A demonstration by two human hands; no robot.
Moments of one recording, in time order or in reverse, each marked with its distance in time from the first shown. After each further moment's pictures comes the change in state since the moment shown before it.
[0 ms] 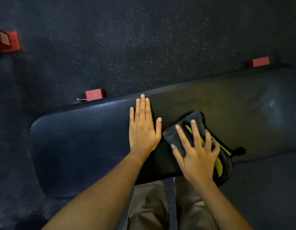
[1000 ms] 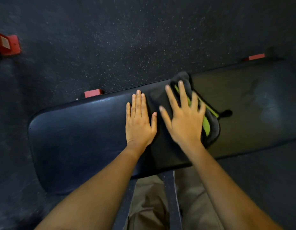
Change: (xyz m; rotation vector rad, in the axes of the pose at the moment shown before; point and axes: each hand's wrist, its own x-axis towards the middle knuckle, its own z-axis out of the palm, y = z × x) left_hand -0.002 -0.001 0.000 -0.039 0.032 0.026; right_hand 0.078 -0.016 -0.007 0.029 0.066 -0.010
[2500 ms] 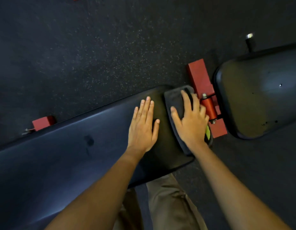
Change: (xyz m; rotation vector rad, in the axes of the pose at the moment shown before) left_hand 0.095 0.311 0.090 -0.048 -0.132 0.266; right_hand 0.057 0.351 -0.028 0.238 -0.130 0.345
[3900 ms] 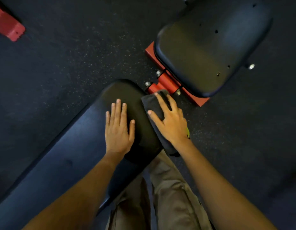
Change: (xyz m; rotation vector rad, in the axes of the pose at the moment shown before) left_hand -0.009 0.015 0.006 0.151 -0.105 0.247; right_hand -0.071 0.044 0.009 0.345 -0.024 0.277
